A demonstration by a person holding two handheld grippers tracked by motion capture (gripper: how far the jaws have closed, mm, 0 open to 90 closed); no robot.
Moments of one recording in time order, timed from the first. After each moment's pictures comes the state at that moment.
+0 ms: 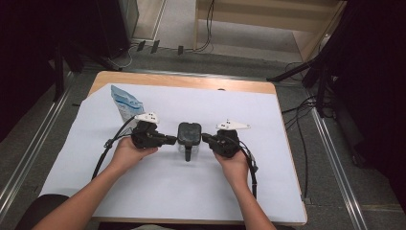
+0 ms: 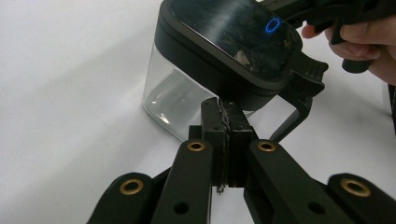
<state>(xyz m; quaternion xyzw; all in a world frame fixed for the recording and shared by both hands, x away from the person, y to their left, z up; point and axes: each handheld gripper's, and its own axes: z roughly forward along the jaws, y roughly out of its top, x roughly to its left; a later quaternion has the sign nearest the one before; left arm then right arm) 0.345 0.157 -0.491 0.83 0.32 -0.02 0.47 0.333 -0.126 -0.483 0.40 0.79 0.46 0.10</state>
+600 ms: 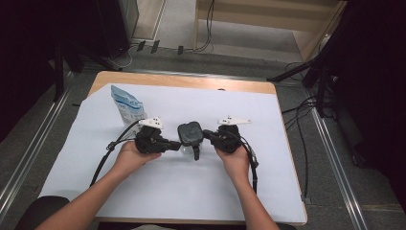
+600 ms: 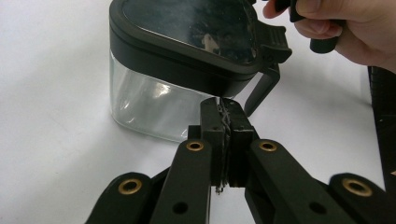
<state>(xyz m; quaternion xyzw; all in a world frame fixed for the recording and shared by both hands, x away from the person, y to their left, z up) 0.334 0.147 -0.490 0.83 0.30 -0.04 0.47 0.346 -0.130 -0.481 0.40 0.79 0.46 0.09</state>
